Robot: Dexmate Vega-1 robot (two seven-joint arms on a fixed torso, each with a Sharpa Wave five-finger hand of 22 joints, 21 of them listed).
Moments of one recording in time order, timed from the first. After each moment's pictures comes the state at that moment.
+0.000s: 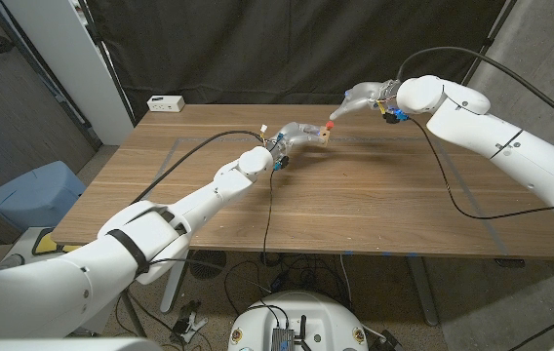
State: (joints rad) left arm 0.36 0.18 0.78 -0.81 -0.14 -0.28 0.01; left_hand 1.00 0.03 0.28 -0.16 0.21 0.90 -0.15 0.21 0.20 0.90 -0.21 0.22 0.54 0.49 -0.05 0.21 0.19 0.14 0.21 0.19 0.17; right arm -0.36 -0.86 -0.71 -1.85 -0.21 -0.48 0.45; right_hand 0.69 -0.04 0.20 -0.12 0.19 0.47 0.14 0.30 0.24 -0.13 0.15 0.20 0.19 -0.18 0.20 0.21 0.20 -0.04 0.14 0.19 0.17
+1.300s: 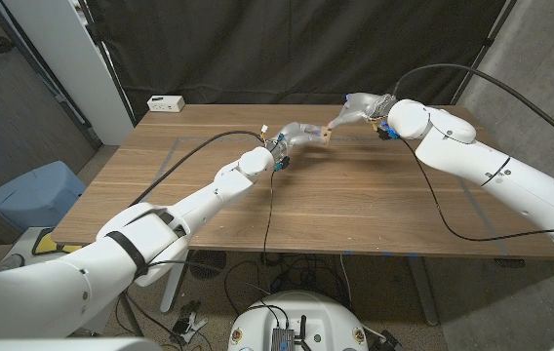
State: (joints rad) left arm 0.38 0.20 0.78 -0.86 -0.14 -0.27 0.02; left_hand 1.00 0.04 0.28 -0.16 0.21 0.90 -0.15 0.20 0.20 0.89 -0.21 0.21 0.54 0.49 -0.05 0.21 0.19 0.14 0.21 0.19 0.17; right arm -0.47 -0.85 -0.72 -1.95 -0.30 -0.58 0.27; right_hand 0.76 -0.06 0.23 -0.16 0.19 0.51 0.12 0.33 0.26 -0.11 0.15 0.20 0.19 -0.18 0.19 0.21 0.20 0.01 0.13 0.20 0.17
